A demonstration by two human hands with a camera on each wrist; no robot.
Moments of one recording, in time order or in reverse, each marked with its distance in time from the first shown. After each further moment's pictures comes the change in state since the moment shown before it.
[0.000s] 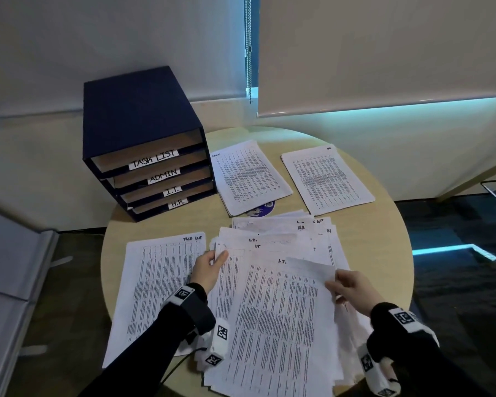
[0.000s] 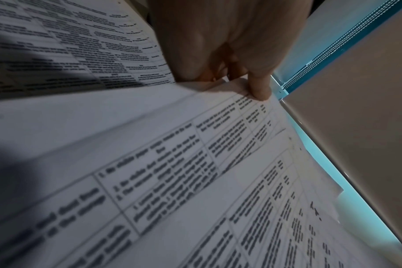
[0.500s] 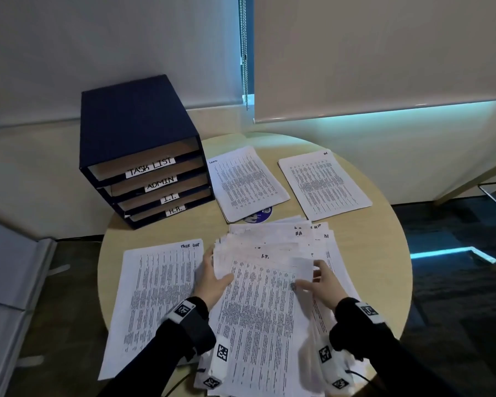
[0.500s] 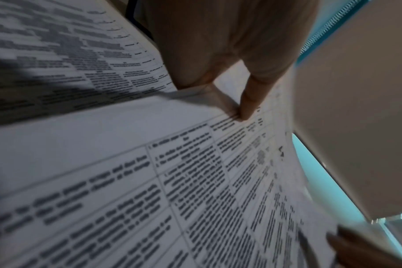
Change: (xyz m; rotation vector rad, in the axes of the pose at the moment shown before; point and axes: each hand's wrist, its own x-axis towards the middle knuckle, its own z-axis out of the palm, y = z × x) left_hand -0.016 0.003 0.009 -0.021 -0.063 -0.016; right_hand 0.021 -0.026 0.045 0.075 0.075 0.087
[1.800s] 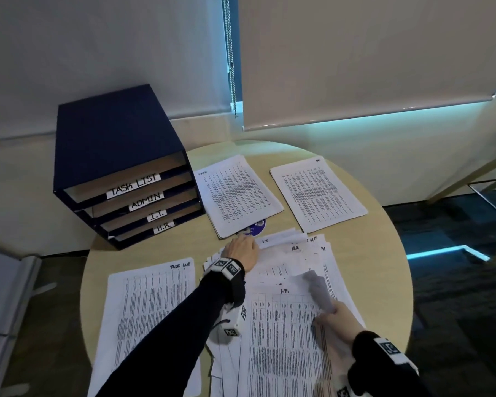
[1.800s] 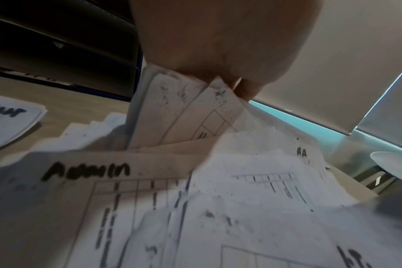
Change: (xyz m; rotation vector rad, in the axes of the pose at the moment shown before) left_hand 0.105 0.077 0.067 1.031 -0.072 0.325; right_hand 0.006 0.047 -0.014 0.026 -0.005 0.167
